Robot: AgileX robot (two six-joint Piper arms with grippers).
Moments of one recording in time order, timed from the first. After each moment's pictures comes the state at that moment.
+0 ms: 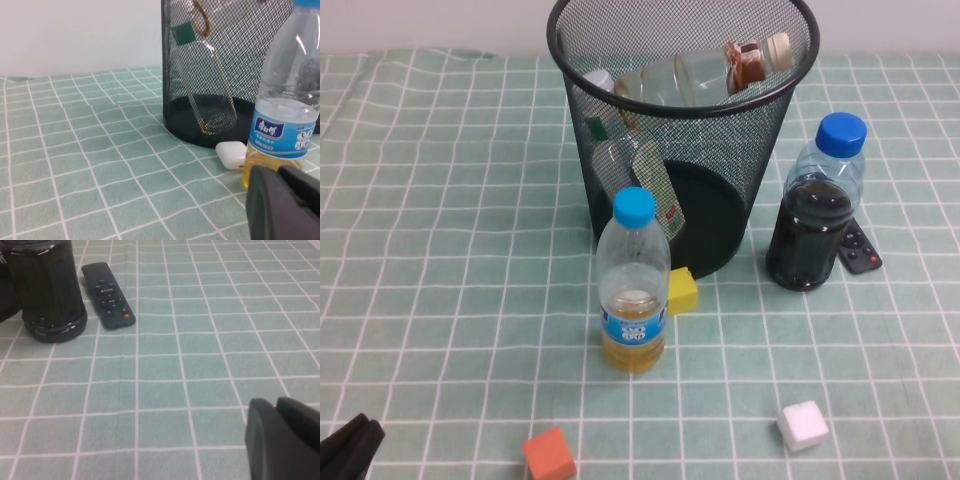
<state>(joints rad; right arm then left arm) -0.04 -0.04 0.03 0.04 0.33 -0.01 -0.43 -0.01 0.03 -0.38 0.13 0.31</state>
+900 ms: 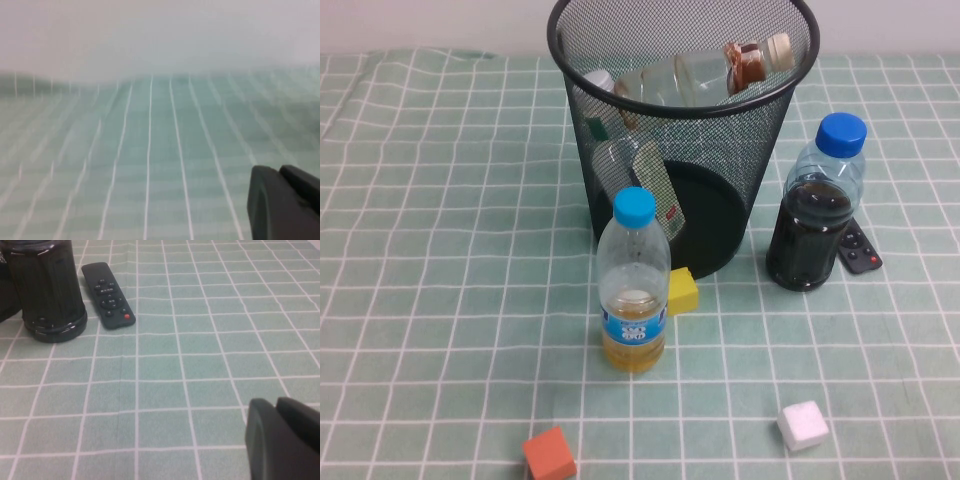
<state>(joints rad) -0.04 -0.04 0.03 0.03 0.33 -0.01 -0.05 -0.01 0.03 -0.09 0.07 0.15</state>
